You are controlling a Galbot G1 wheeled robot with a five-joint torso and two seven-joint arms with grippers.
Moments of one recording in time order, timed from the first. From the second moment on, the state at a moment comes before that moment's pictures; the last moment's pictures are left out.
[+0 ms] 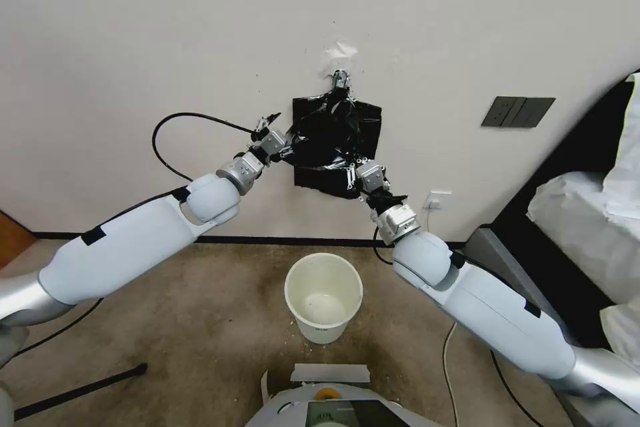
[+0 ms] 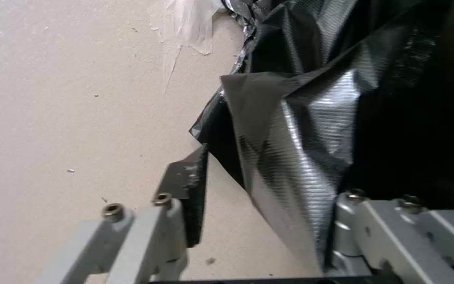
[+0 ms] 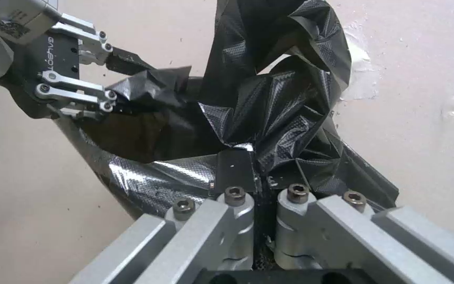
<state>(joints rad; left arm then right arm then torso) 0.05 -0.62 0.57 -1.86 -0.44 0.18 -0.29 -0.62 0.83 -0.19 2.16 0.30 -0.20 0.39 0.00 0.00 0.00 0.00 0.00</state>
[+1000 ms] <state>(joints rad) 0.43 -0.61 0.28 -2.11 -0.81 0.24 -0.52 -0.91 0.86 -0.01 2.32 0.50 -0.22 0.47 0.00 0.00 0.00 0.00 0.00</state>
